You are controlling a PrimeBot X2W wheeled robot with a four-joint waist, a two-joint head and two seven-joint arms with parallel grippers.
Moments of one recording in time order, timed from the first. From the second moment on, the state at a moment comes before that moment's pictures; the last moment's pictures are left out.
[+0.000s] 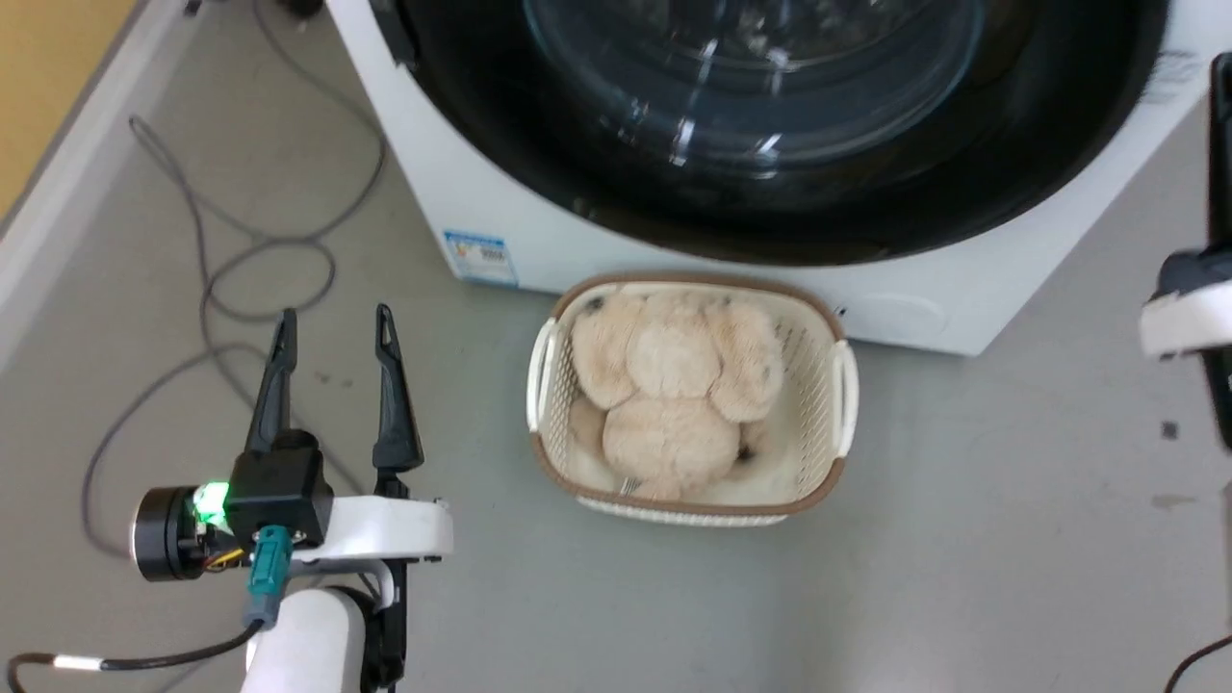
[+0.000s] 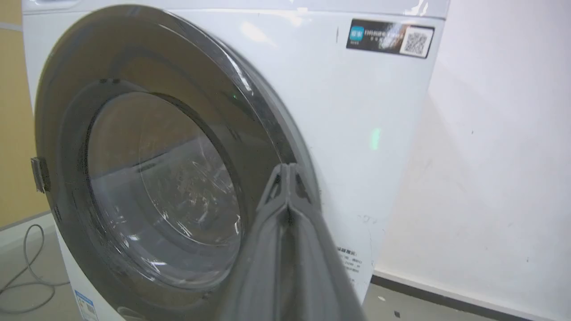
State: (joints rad) left arm -0.22 0.06 -0.07 0.03 -0.02 0.18 -0.26; right arm -0.64 -0.31 -0.08 0.34 0.12 0.13 -0.26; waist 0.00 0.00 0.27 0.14
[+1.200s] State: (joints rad) left arm -0.03 0.09 -0.09 0.07 -0.01 0.16 -0.26; right arm -0.01 -0.06 -0.09 0.06 0.13 0.13 -0.26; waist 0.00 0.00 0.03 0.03
